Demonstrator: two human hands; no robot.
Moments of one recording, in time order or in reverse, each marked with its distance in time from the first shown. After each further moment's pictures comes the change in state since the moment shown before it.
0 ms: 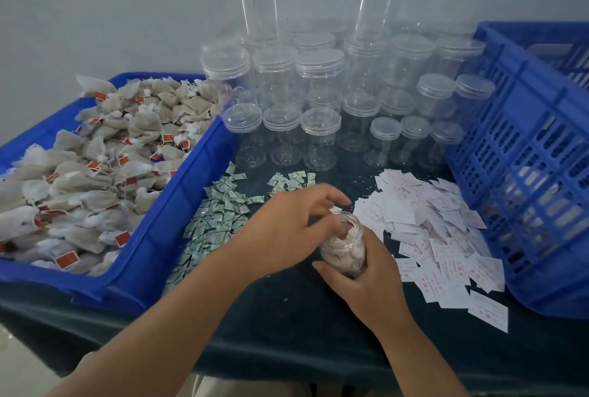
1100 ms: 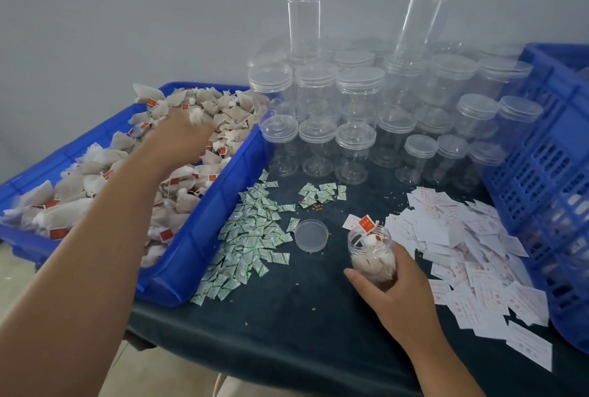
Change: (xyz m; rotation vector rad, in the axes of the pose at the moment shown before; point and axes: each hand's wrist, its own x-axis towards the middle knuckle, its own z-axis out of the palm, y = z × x) left_hand 0.005 -0.101 -0.198 0.129 0.553 -0.682; right_hand 0.001 0.005 0.000 -0.109 -0.019 0.080
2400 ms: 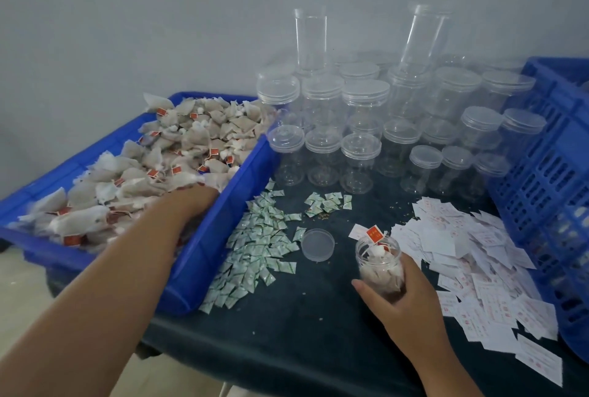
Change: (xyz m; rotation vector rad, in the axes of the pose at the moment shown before) left_hand -0.006 -0.061 0.041 0.323 -0.411 -0.295; right_hand -0.003 0.005 -0.001 0.020 0.020 0.003
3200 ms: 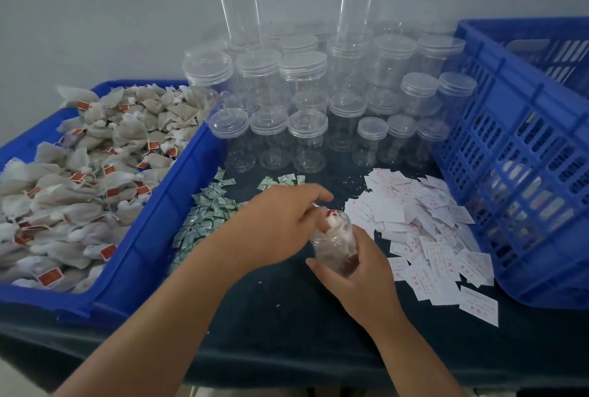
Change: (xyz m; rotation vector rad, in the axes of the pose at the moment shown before) left_hand -0.147 0.130 0.108 0.073 -0.021 0.969; right_hand 0.003 -0.004 0.001 0.064 0.040 -0.016
